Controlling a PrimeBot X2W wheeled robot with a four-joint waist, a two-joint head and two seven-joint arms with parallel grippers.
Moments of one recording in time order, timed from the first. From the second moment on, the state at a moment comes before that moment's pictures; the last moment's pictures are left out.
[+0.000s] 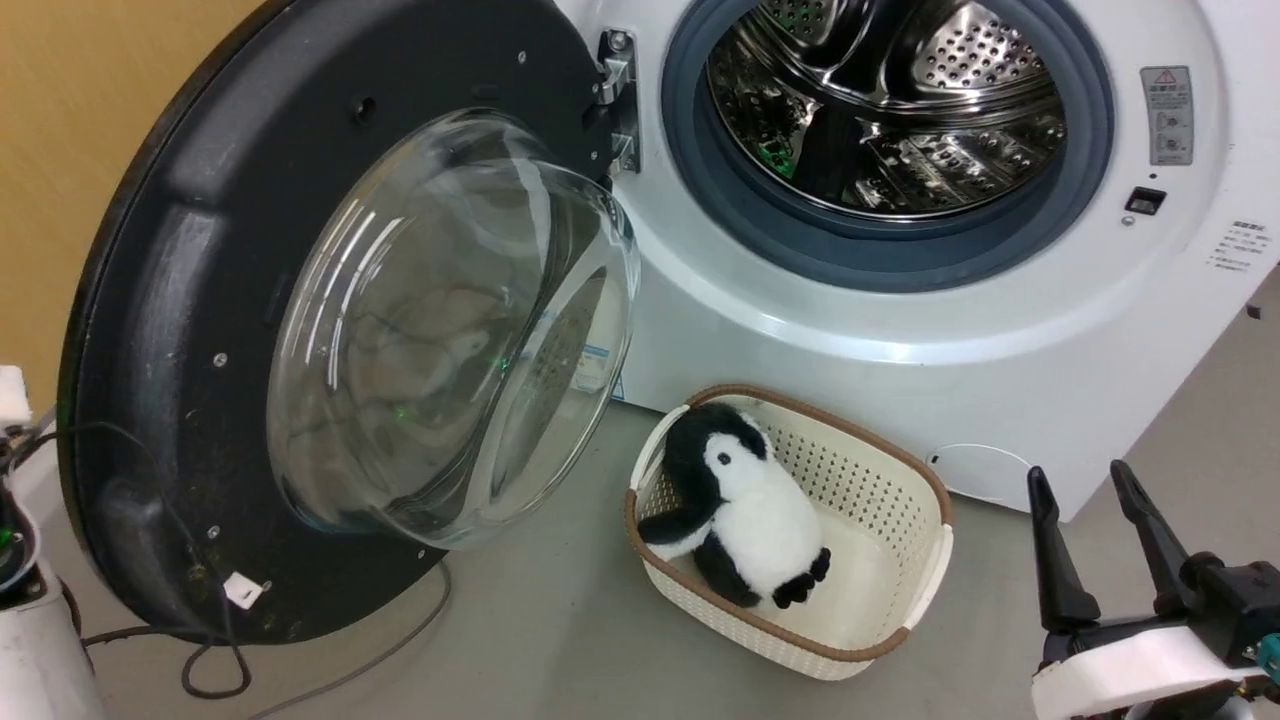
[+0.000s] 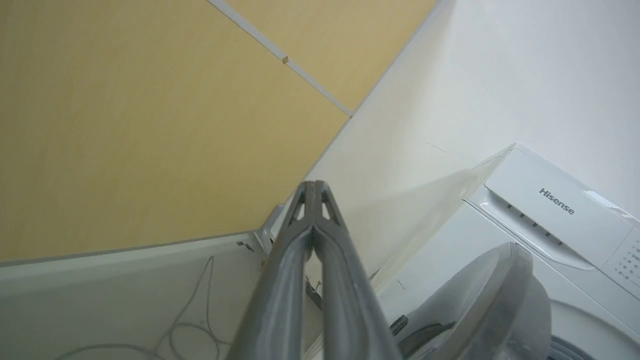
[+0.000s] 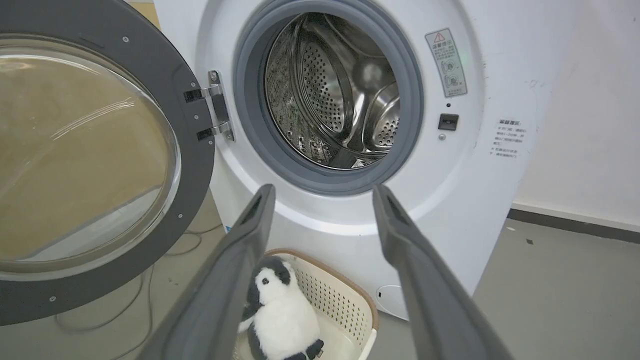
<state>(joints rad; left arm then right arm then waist) -0.47 0.19 0.48 0.08 -0.62 0.01 0.08 0.02 -0.05 -0.08 -0.01 0.10 0.13 -0.14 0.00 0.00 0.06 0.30</state>
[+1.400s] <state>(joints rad) -0.08 0.09 0.22 -0.25 -1.28 -0.11 0.79 0.01 -0.05 -0.12 -0.02 0.14 0.13 -0.23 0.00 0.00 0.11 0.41</state>
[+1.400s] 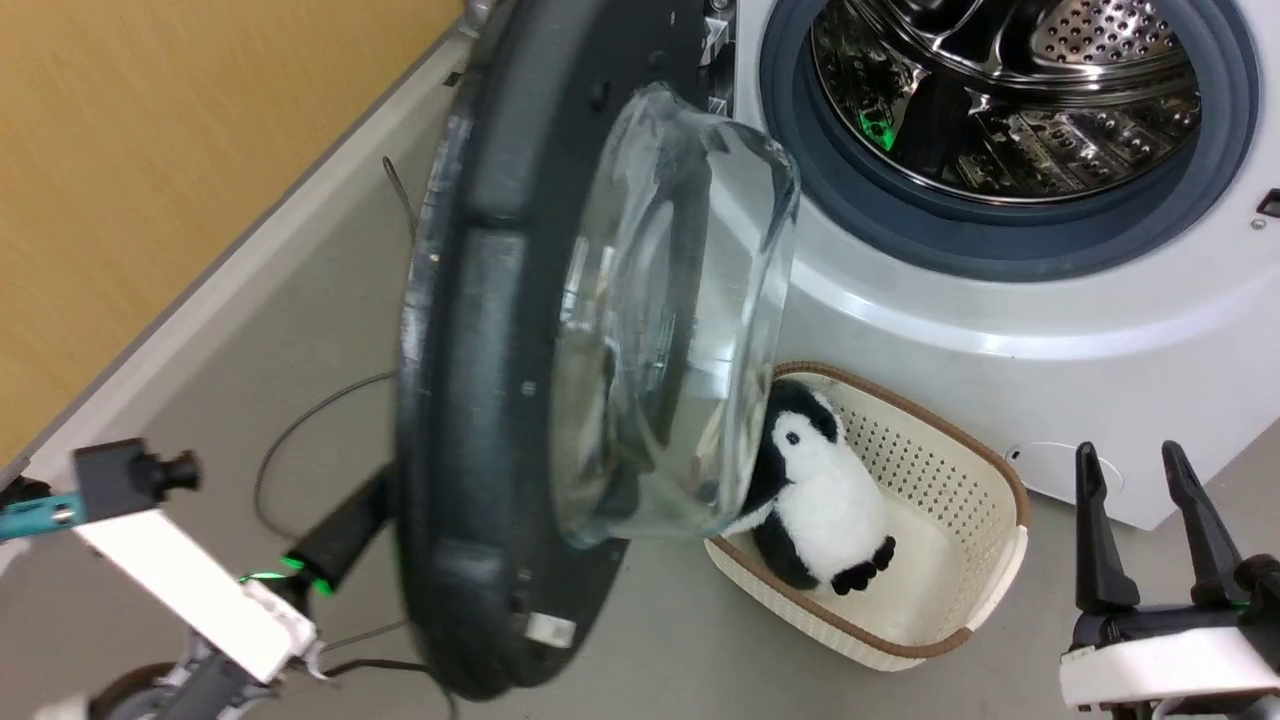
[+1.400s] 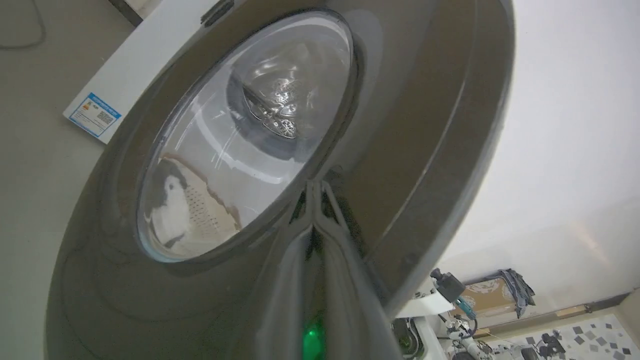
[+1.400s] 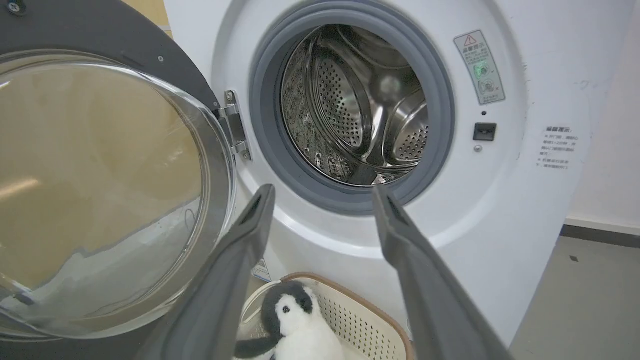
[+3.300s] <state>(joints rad) -0.27 0.25 -0.15 0.00 -0.41 0.16 -0.26 -0.06 -0.05 -0.15 -0.11 0.17 0.13 -0.26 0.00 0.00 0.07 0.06</state>
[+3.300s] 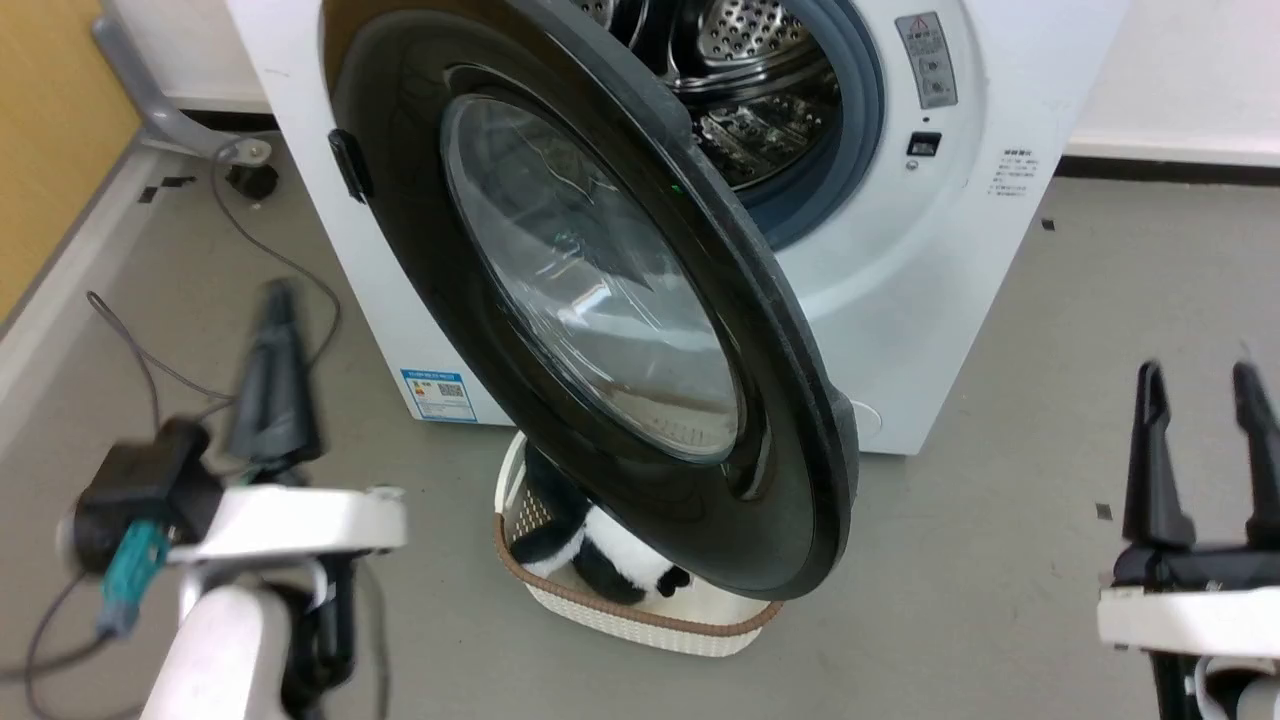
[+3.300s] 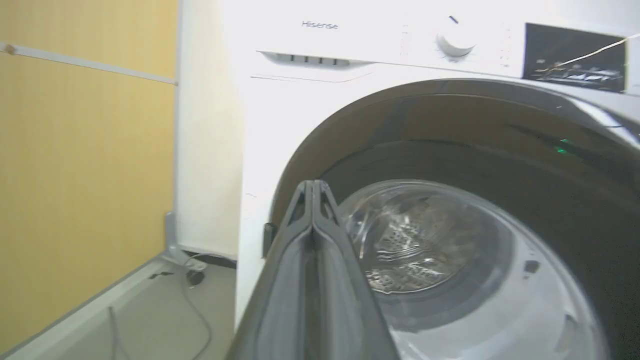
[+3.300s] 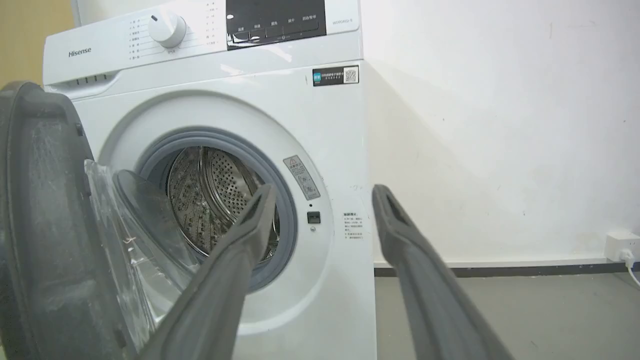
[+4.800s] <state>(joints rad) 0.06 0.10 -0.04 -0.11 -0.06 0.15 -0.26 -0.27 -0.36 0.74 -0.04 0.39 0.13 -0.26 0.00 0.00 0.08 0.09</state>
